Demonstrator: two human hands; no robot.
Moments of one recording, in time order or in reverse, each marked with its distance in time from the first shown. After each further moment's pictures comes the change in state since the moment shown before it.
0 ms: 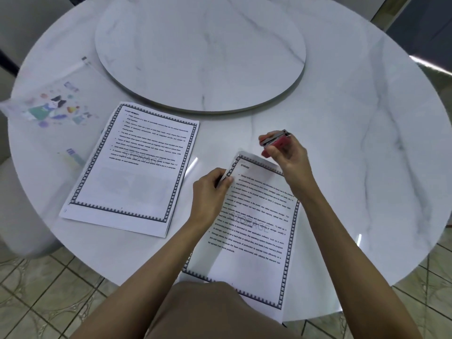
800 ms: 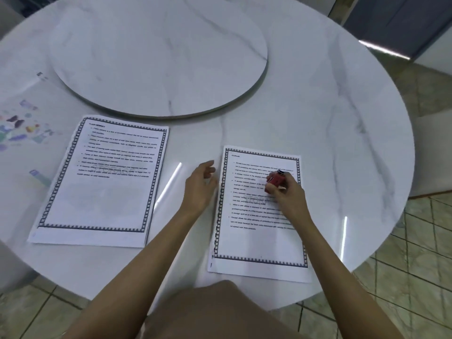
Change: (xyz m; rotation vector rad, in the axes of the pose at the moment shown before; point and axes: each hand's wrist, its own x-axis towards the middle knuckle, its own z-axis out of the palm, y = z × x) left_hand 0.025 -0.008 0.033 0.088 -0.140 -0.039; right_hand -0.069 0.052 -0.043 -0.226 0.285 0.320
